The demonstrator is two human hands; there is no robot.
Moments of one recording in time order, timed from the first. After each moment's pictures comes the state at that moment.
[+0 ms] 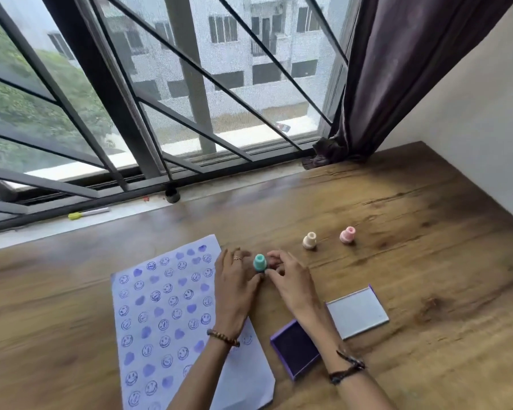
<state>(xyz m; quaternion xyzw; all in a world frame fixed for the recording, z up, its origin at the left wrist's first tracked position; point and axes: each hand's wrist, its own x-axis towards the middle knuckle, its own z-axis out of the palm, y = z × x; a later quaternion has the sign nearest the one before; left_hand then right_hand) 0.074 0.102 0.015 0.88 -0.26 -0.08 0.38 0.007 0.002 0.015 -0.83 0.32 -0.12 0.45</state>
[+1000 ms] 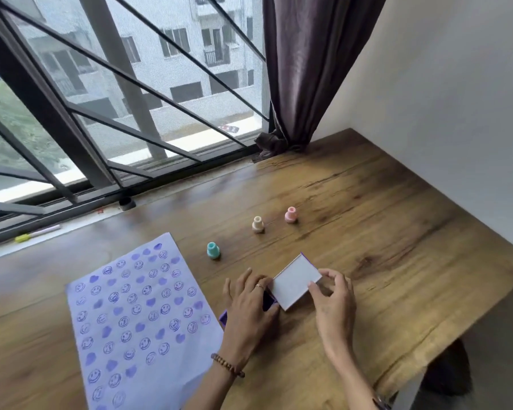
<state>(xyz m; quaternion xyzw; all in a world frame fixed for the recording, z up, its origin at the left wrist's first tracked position) -0.032 0.089 -0.002 0.85 -0.44 -0.12 0.27 -0.145 -0.004 0.026 -0.66 0.54 -0.33 0.41</state>
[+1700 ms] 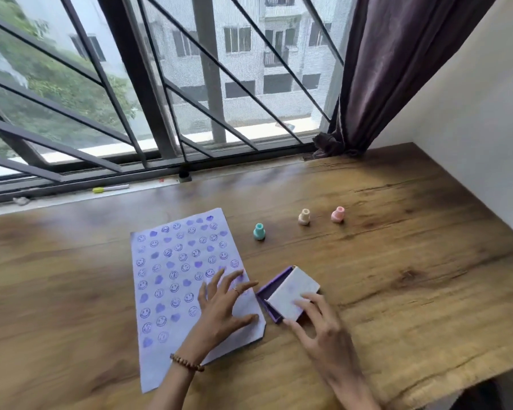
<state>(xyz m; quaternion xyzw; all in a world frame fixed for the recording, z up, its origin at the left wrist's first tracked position) 0.004 0.199 0.000 0.88 -0.38 -0.19 0.23 -0.153 0.056 0.005 -0.91 0.24 -0.21 0.26</state>
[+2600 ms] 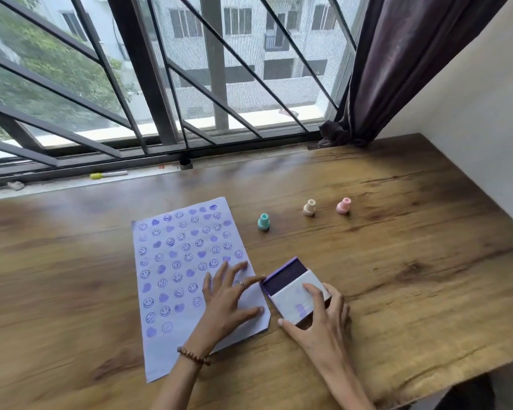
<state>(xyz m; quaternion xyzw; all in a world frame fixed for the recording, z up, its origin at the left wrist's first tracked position) 0.001 0.201 -0.009 0.87 -0.37 -0.19 0.28 -0.143 0.075 -0.005 -0.87 0.39 -0.14 0.26</state>
